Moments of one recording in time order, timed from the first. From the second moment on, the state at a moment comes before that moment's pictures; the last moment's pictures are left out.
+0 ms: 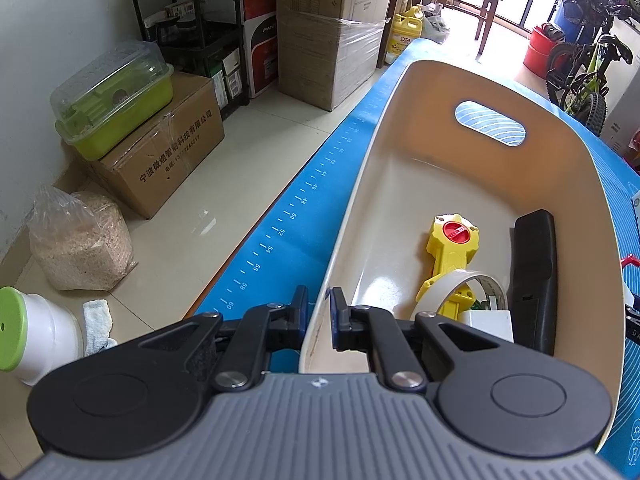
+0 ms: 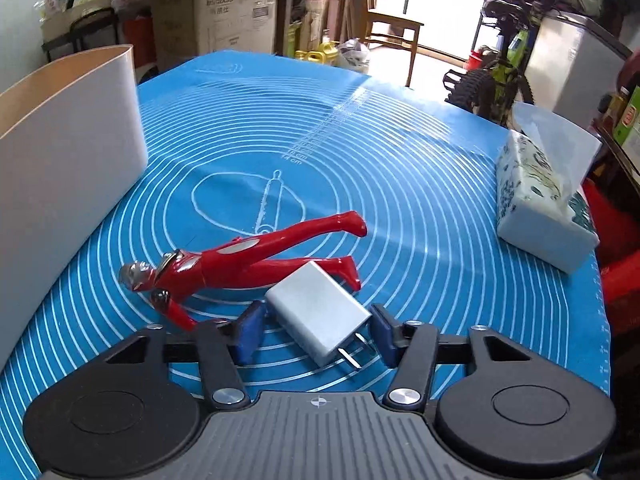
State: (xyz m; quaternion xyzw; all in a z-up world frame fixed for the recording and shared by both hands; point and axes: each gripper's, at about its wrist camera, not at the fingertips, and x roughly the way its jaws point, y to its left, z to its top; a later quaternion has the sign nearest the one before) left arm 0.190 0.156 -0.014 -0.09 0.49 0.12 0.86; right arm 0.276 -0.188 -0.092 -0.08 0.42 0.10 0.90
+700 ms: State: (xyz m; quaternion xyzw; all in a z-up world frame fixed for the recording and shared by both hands) left arm 0.190 0.157 -0.014 -0.09 0.49 0.12 0.86; right arm 0.240 -0.189 -0.063 -0.06 0.35 0.08 0.93
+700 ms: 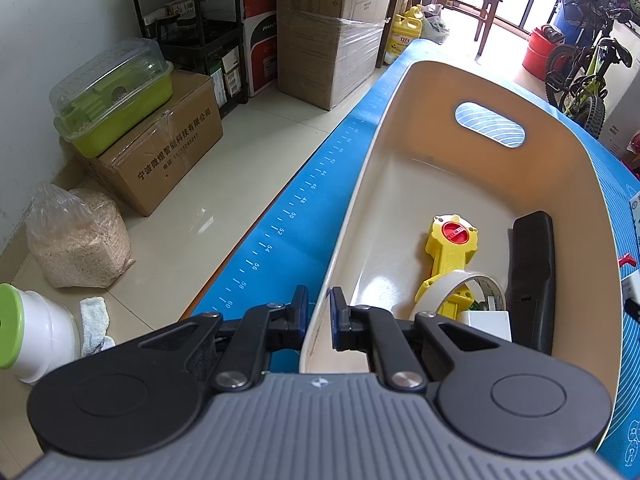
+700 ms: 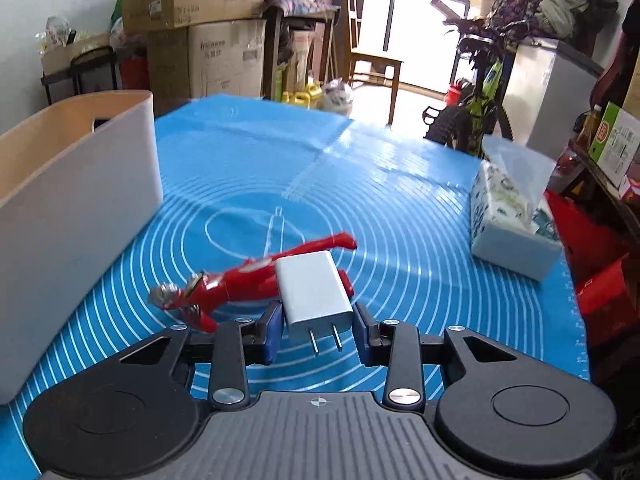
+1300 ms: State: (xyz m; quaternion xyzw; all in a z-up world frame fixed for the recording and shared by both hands) left arm 0.190 0.157 -0.014 -0.09 0.49 0.12 0.86; right arm 0.217 -0.118 0.041 -0.05 0.26 0.16 0.95
